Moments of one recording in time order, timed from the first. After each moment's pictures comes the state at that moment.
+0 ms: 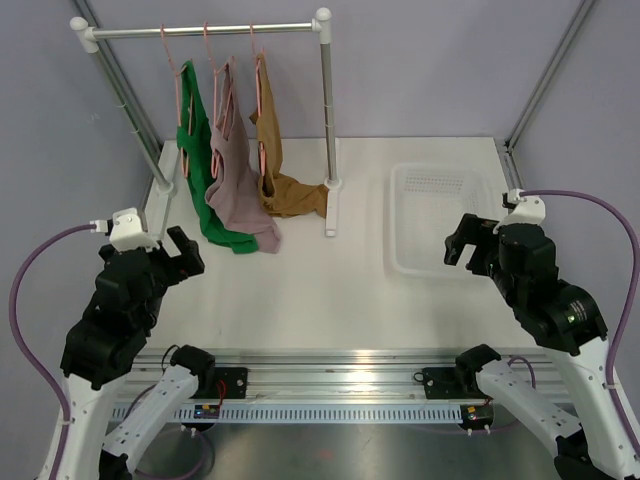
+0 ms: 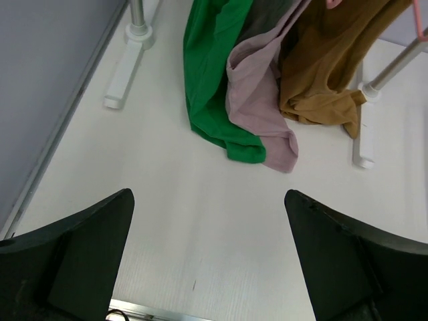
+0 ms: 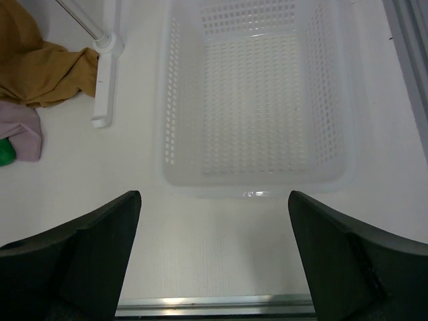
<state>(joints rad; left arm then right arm) -0.37 0.51 1.08 -0.94 -0.48 -0.35 0.44 0.71 1.18 -0.96 0.39 0.41</state>
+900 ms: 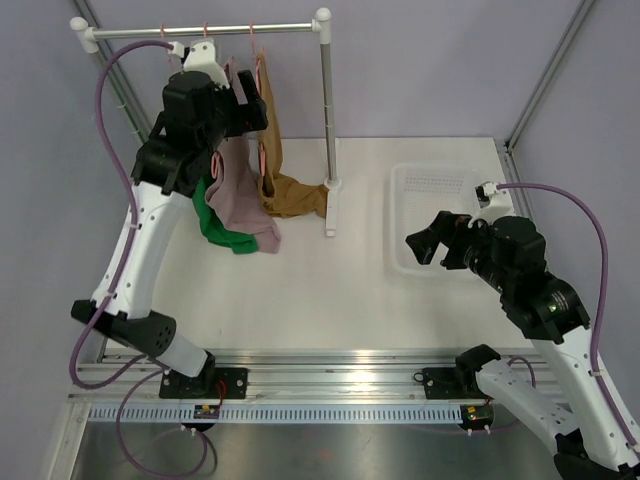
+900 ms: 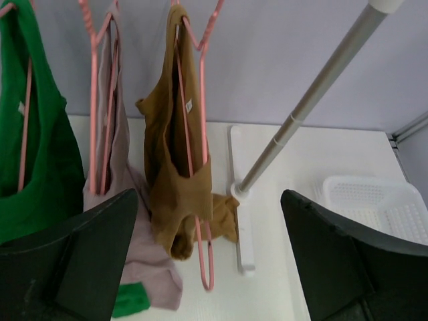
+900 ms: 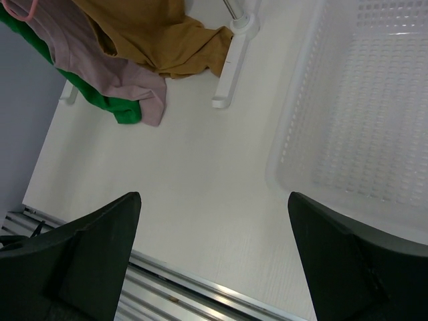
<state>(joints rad) -0.37 1.50 1.97 -0.70 -0.20 -0.30 0.44 0.73 1.09 -0.73 -0.02 0.46</state>
